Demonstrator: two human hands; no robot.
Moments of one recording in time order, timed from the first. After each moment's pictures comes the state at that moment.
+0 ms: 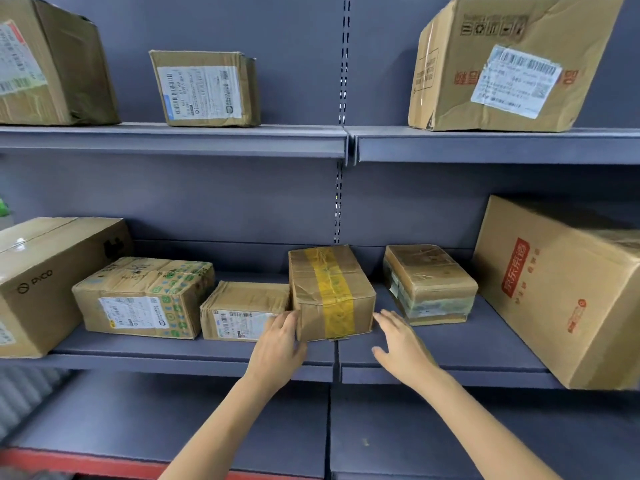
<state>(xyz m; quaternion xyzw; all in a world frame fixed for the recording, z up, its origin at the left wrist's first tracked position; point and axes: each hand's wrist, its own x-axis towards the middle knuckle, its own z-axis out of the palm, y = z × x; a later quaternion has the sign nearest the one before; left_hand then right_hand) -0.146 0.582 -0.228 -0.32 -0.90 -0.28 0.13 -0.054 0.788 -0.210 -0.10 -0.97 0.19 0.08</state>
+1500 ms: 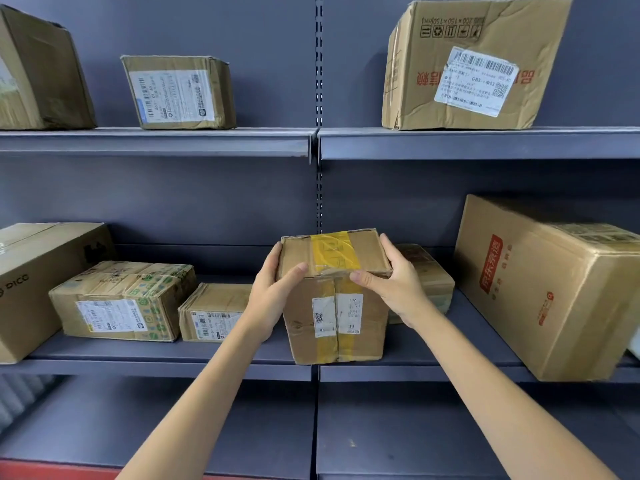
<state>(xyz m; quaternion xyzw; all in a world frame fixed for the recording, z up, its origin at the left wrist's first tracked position) -0.123 0.626 -0.136 -0.23 -0.66 -0.72 -0.03 -0.050 0.811 -0.125 -0.04 -0.79 0.56 0.24</state>
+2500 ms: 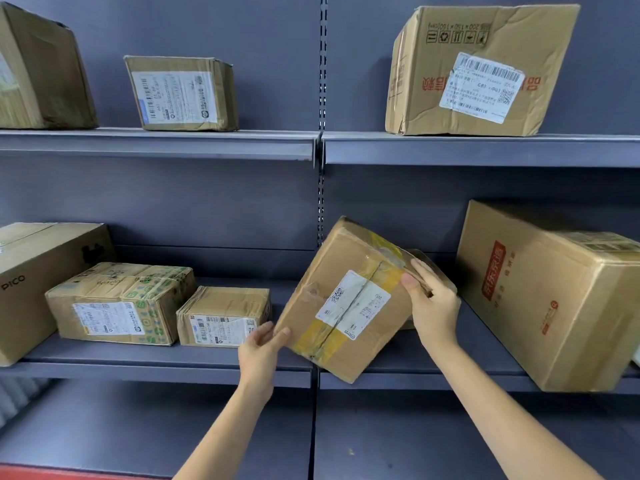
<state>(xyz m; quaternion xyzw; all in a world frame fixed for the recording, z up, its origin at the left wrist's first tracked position) -0.138 0.618 -0.243 0.02 -0.63 -0.78 -0.05 -0.040 0.836 -0.158 -0.13 -0.72 0.50 0.46</state>
